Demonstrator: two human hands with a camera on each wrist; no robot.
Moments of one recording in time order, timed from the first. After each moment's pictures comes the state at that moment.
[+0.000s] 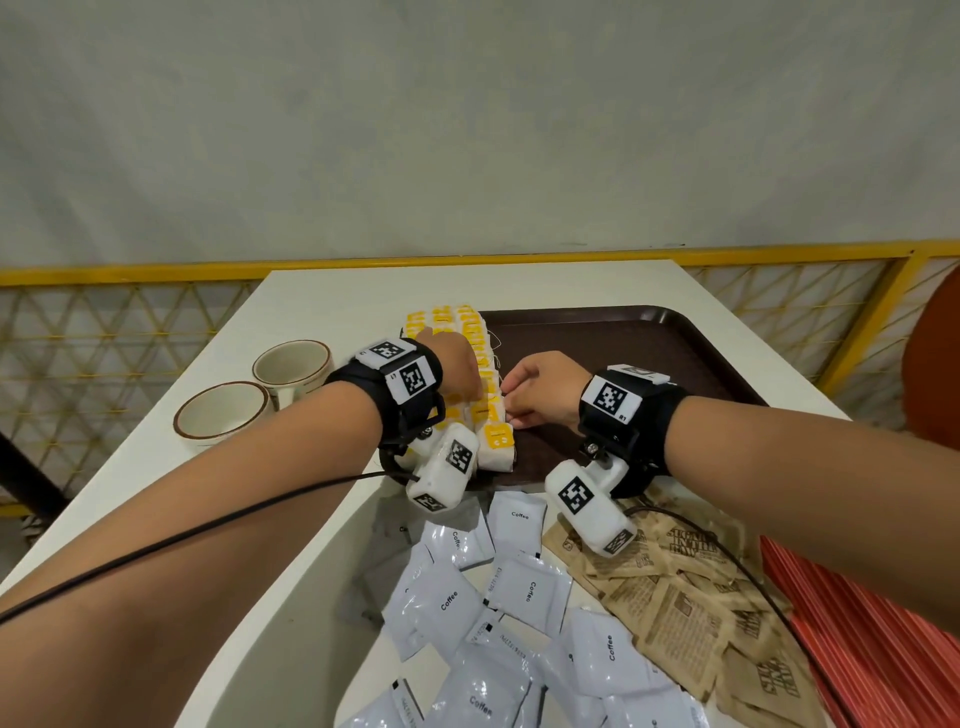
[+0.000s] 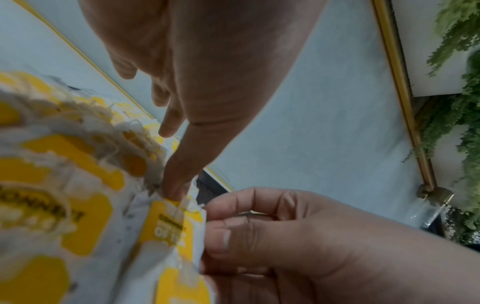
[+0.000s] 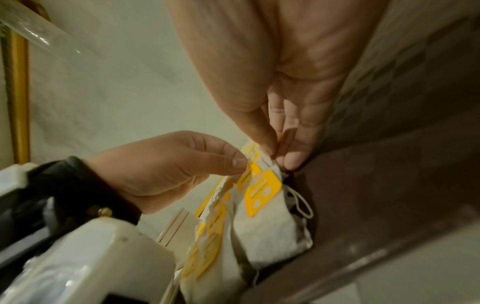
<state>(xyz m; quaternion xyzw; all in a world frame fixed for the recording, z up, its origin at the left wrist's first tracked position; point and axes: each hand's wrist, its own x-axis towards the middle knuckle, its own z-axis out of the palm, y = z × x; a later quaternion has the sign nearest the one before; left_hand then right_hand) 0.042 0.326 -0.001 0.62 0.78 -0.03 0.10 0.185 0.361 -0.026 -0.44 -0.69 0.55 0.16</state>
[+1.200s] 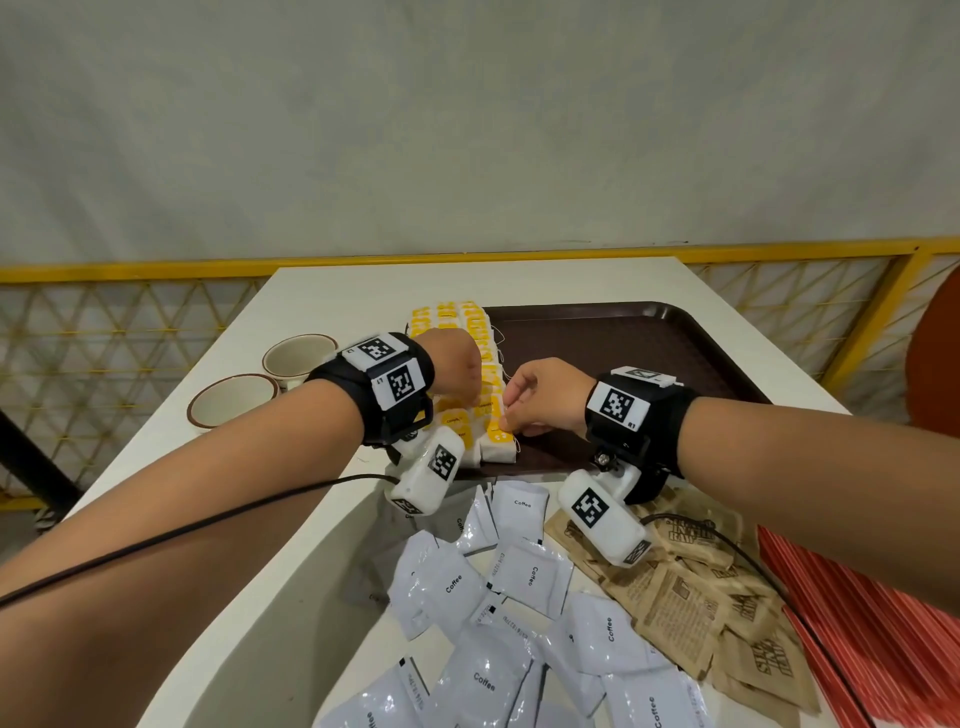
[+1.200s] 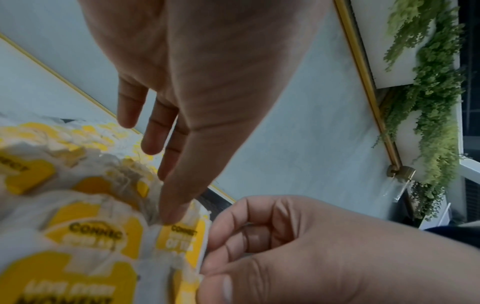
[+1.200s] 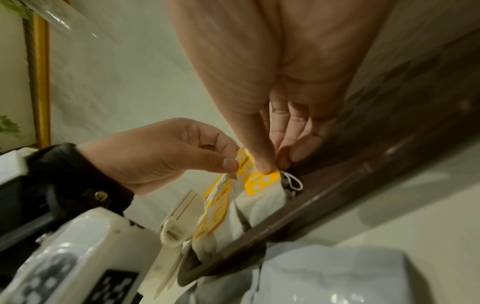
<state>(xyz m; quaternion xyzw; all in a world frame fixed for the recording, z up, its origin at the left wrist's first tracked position) 0.044 0.303 0.010 0.66 0.74 -0.02 0.11 0.194 0.351 -0.032 -0.40 -0.76 0.50 0.13</state>
